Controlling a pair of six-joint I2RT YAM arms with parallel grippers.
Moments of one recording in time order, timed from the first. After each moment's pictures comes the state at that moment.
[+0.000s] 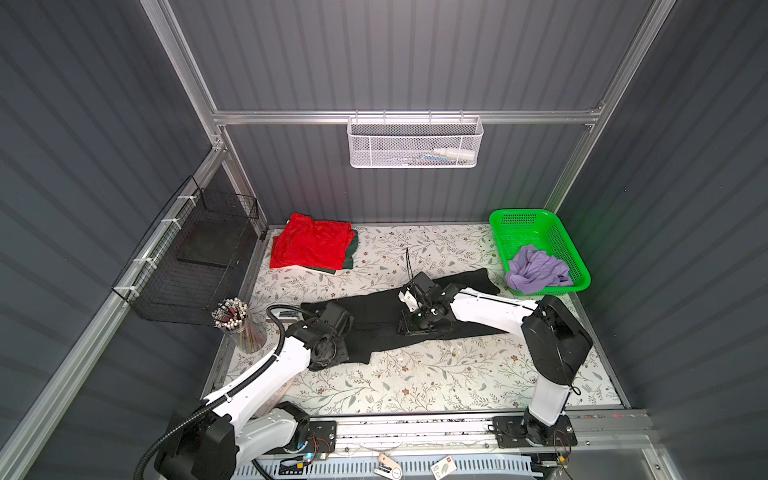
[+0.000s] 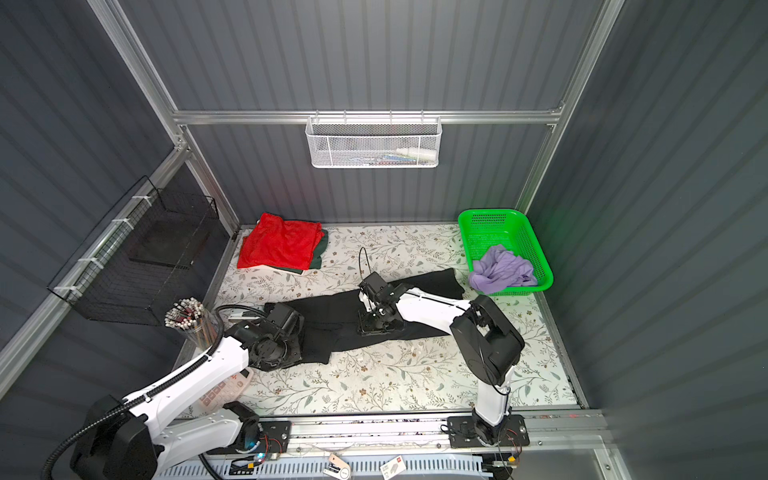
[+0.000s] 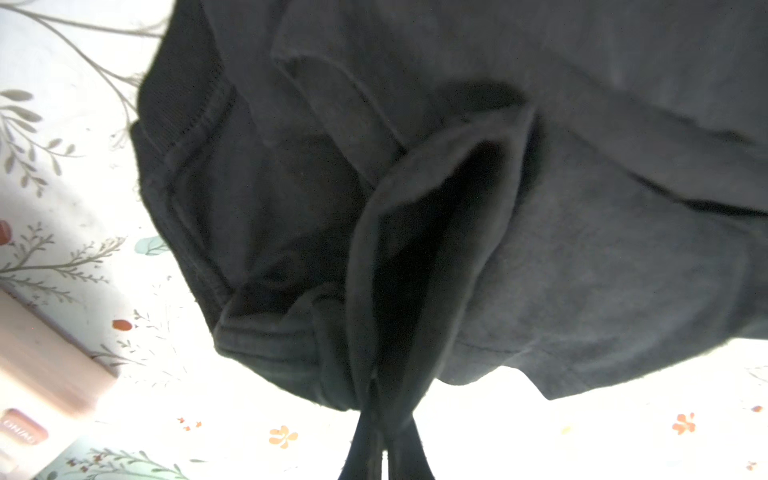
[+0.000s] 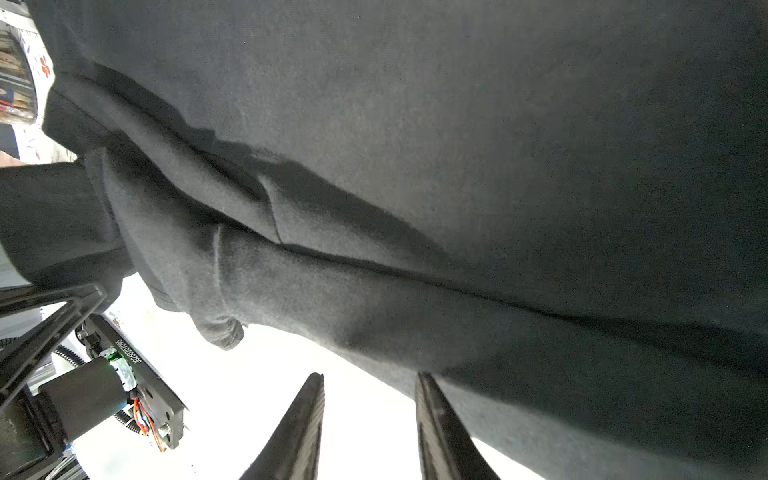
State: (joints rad) left arm -0.55 1.10 0.68 -0.90 -0.11 -0.78; right arm 0.78 1.83 1.21 -0.52 -0.32 0.55
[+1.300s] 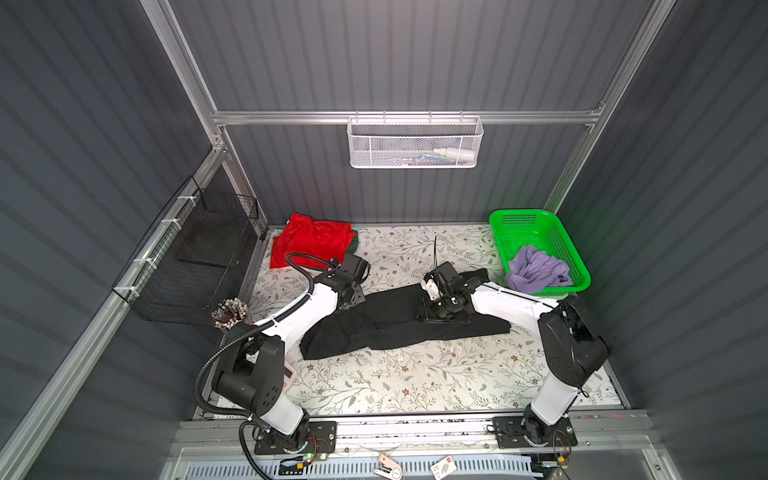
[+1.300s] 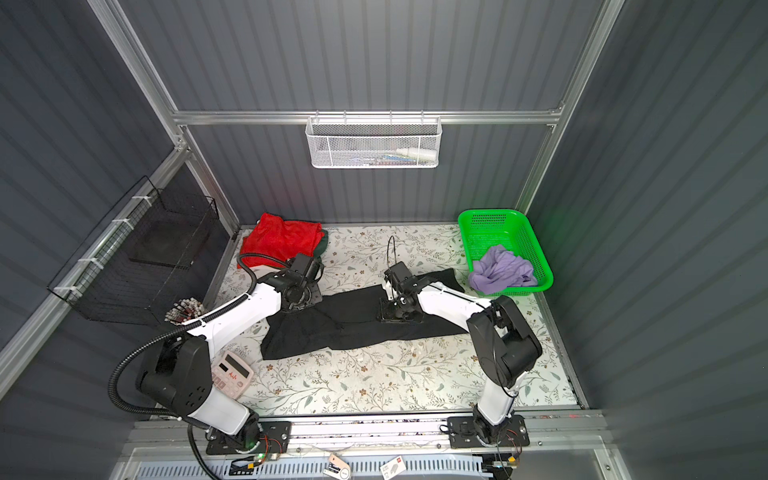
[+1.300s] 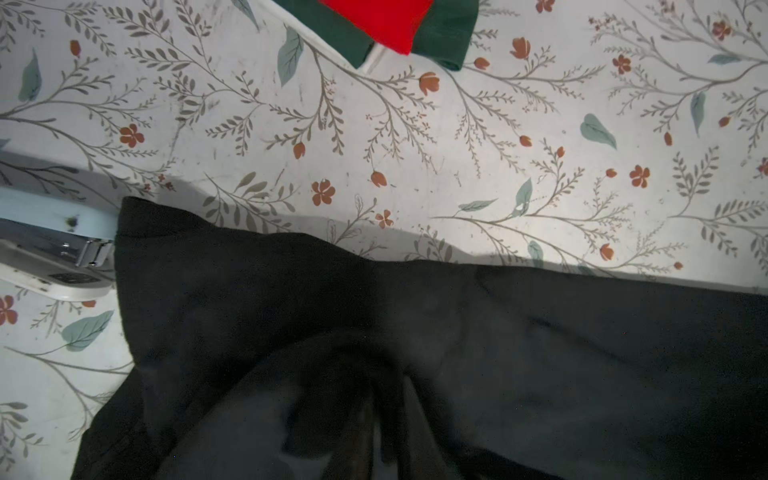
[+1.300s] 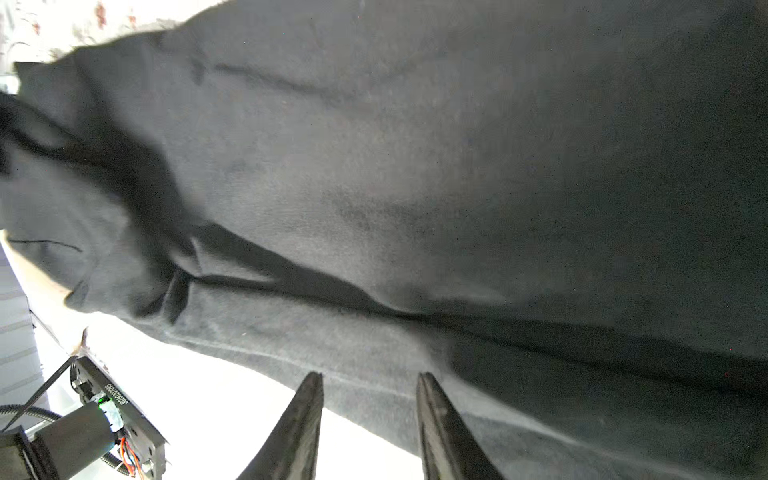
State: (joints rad) left arm -0.47 1.58 1.13 -0.67 -0.30 -0.72; right arm 0.61 1.74 1.12 -0.50 -0.30 0.48
